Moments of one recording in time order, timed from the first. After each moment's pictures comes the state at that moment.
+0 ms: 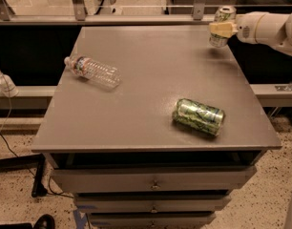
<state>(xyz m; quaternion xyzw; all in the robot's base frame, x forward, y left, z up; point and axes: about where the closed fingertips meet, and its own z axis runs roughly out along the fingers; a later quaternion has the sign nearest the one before) 0.812 -0.273 0.921 -0.25 0.75 0.16 0.60</state>
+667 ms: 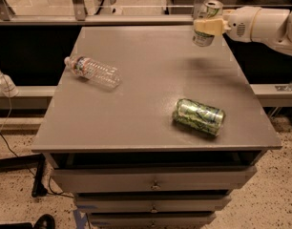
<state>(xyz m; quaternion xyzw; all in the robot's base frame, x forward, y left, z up) 0.748 -0.201 0.961 -0.31 0.70 0.25 0.59</state>
